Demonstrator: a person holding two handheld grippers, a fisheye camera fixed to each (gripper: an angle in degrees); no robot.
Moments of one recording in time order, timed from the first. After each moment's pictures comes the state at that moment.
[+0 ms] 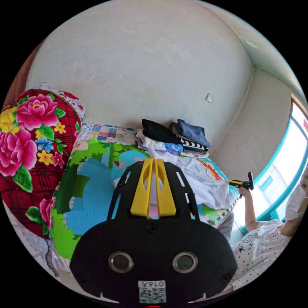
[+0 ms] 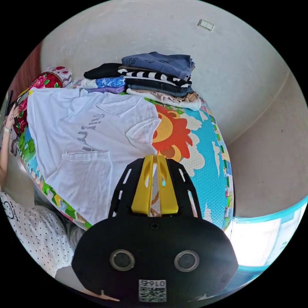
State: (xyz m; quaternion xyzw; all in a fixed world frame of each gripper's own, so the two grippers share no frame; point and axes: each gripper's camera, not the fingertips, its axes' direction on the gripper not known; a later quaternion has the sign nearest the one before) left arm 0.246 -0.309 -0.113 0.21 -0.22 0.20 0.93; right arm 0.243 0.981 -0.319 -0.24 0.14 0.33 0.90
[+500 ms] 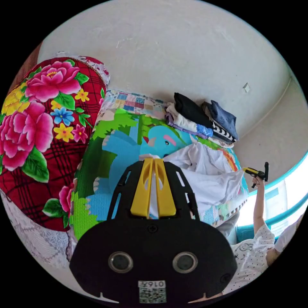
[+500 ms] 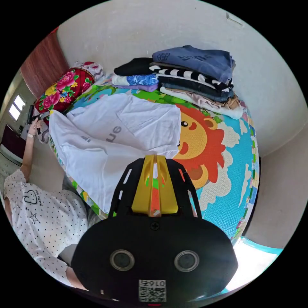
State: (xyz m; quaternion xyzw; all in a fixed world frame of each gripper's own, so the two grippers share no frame) left arm 0.214 -0.393 -0.143 0.15 -0.30 0.11 0.94; right arm 0.316 0.946 -0.285 -0.26 0.02 0.29 0.92
